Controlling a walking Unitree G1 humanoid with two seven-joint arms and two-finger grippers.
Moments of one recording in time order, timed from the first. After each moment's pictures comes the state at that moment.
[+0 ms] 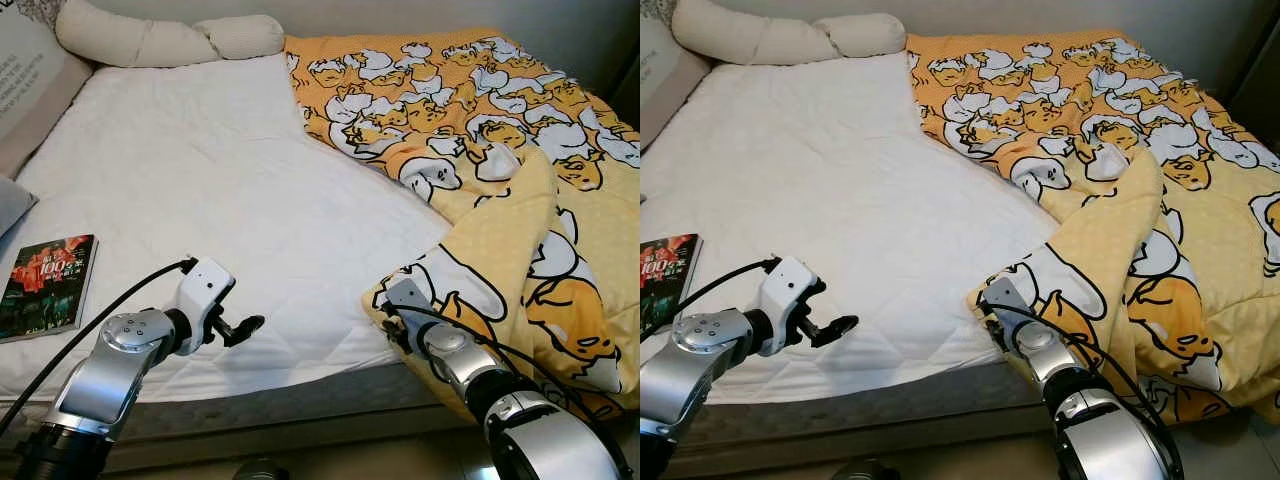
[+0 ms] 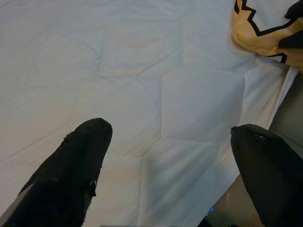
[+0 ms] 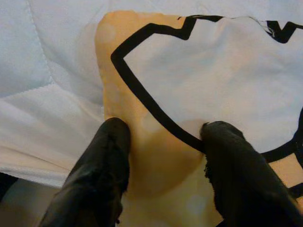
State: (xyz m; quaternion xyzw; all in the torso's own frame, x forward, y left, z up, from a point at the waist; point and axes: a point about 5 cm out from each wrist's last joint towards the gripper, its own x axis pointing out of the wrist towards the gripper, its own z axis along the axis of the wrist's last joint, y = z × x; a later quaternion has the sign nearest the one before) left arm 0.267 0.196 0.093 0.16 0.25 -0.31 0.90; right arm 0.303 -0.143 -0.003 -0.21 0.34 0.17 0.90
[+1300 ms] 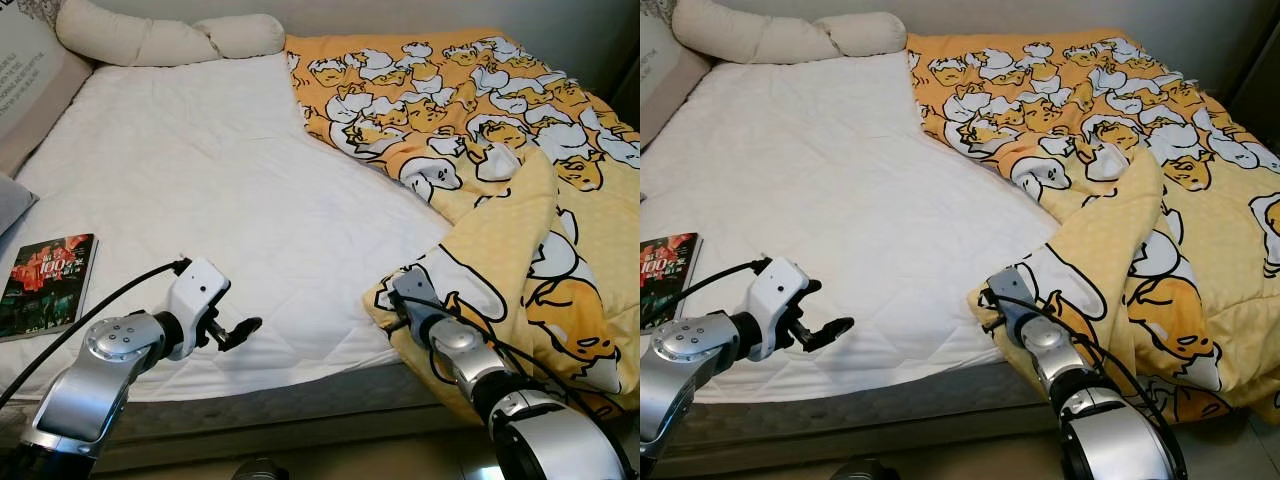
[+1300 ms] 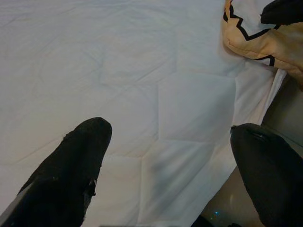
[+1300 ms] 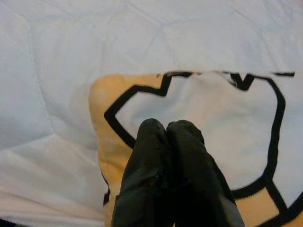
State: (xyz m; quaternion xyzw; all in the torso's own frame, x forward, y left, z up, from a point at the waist) left arm 0.254 0.197 0.108 0.18 0.24 -0.31 0.90; right arm 0.311 -0.145 0.009 -0.17 0.27 0.18 0.93
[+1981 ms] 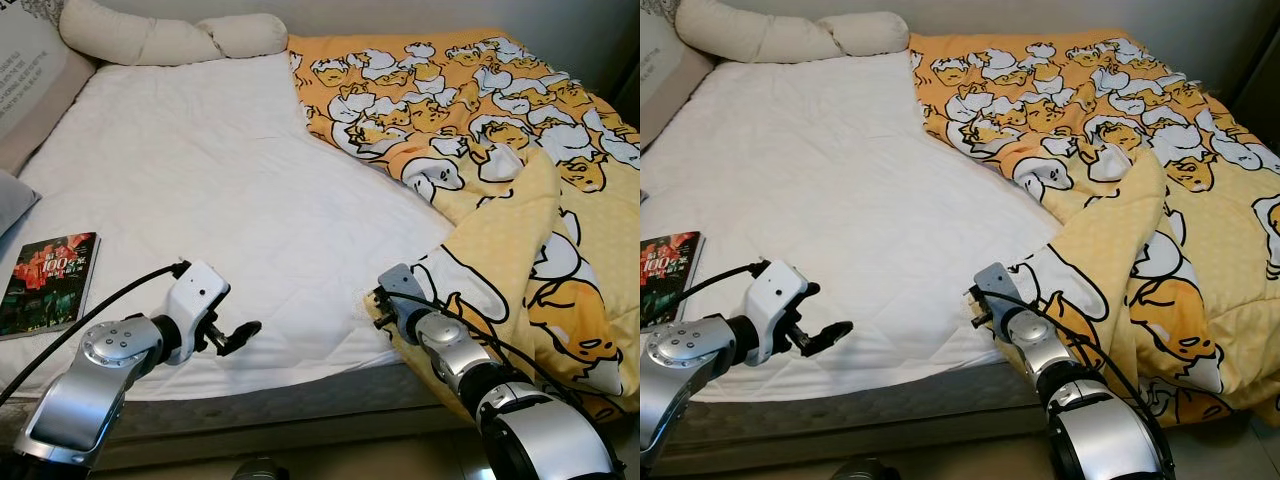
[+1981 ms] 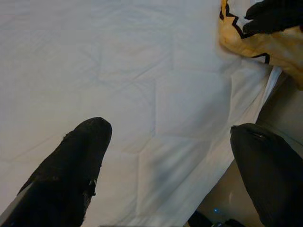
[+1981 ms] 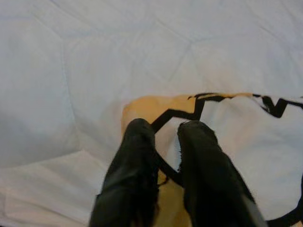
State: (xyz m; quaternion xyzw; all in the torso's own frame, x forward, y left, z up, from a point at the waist) left arm 0.247 0.195 0.112 0.18 0.24 -0.32 0.90; right arm 0.313 -0.128 0.010 -0.17 0.27 0.20 0.93
